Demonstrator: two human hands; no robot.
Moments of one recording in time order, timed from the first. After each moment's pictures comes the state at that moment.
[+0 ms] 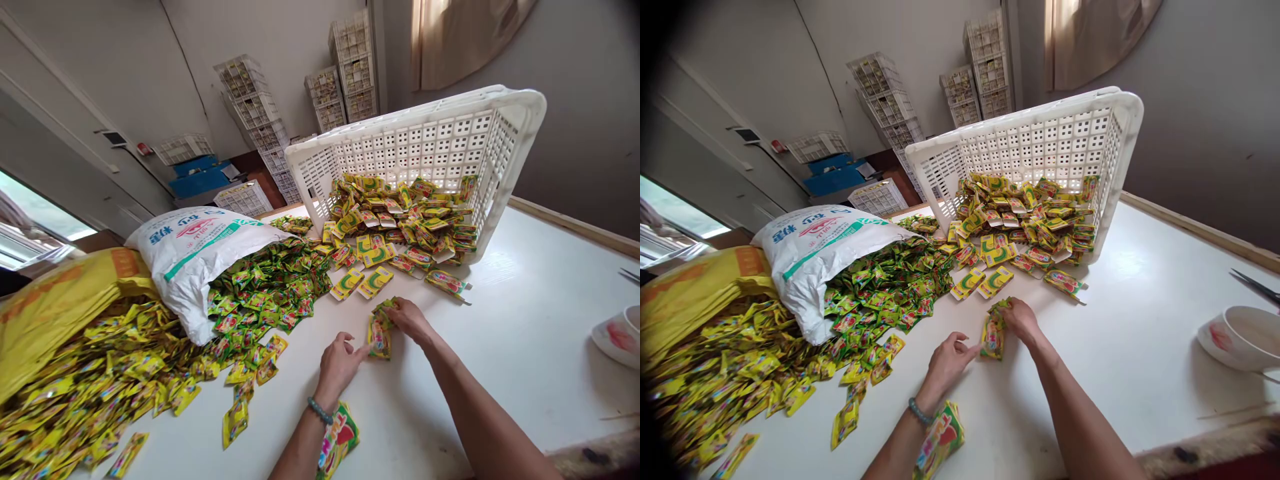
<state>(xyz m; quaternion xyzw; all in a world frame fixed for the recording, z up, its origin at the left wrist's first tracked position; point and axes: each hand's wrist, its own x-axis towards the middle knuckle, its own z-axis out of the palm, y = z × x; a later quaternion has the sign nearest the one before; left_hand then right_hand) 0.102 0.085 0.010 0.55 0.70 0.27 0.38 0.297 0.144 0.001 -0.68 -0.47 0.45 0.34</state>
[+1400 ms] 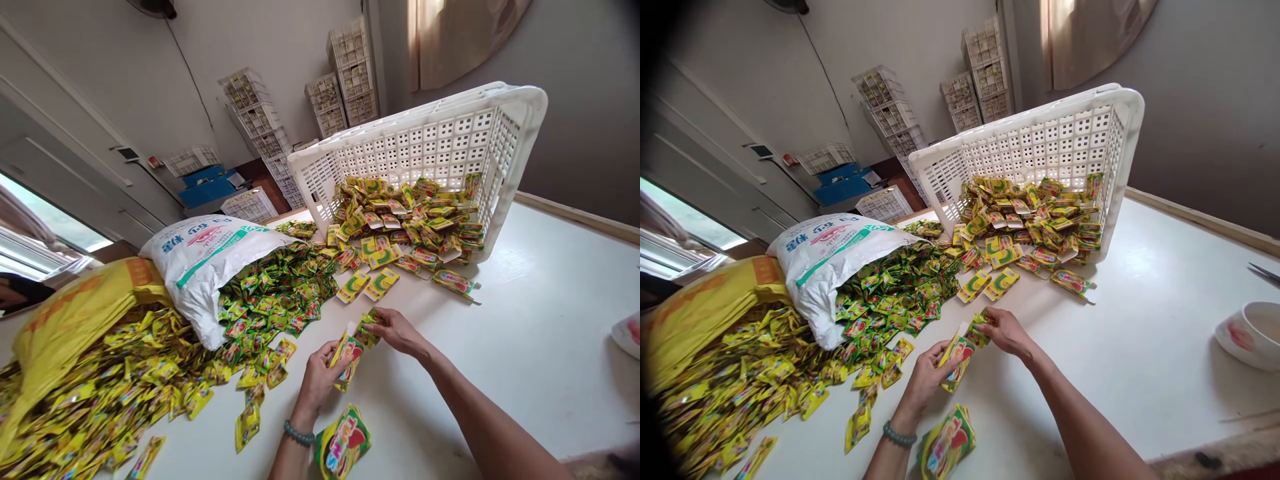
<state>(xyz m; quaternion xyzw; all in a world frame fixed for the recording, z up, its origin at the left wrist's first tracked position) 0.052 0.067 0.027 0.50 0.57 0.36 0.55 0.255 0.129 0.005 -0.44 -0.59 0.55 0.40</state>
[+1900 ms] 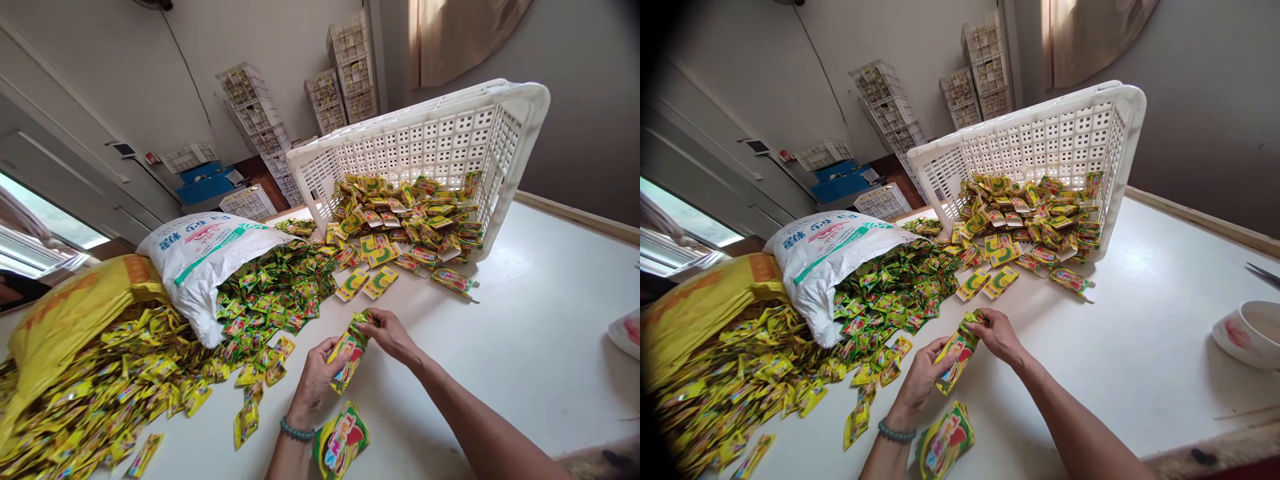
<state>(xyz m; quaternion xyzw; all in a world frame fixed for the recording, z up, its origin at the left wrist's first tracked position) 0.058 0.066 0.041 0.45 0.53 0.38 0.60 0.238 0.117 0.018 -0.46 -0.54 0.54 0.45</state>
